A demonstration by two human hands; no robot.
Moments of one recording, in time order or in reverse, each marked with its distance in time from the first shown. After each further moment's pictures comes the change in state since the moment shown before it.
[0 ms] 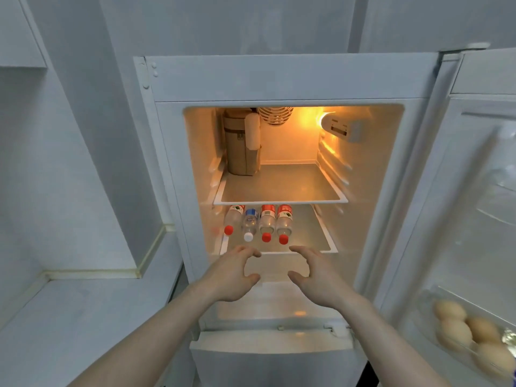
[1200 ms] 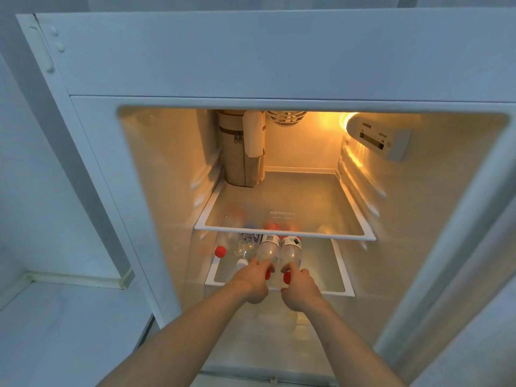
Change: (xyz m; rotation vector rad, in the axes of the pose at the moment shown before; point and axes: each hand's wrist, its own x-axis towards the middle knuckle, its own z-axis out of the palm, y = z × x) left_hand 0.208 -0.018 0.072 -0.007 -0.219 -0.266; right_hand 0.206 0.064 0.063 -0.083 -0.175 0.267
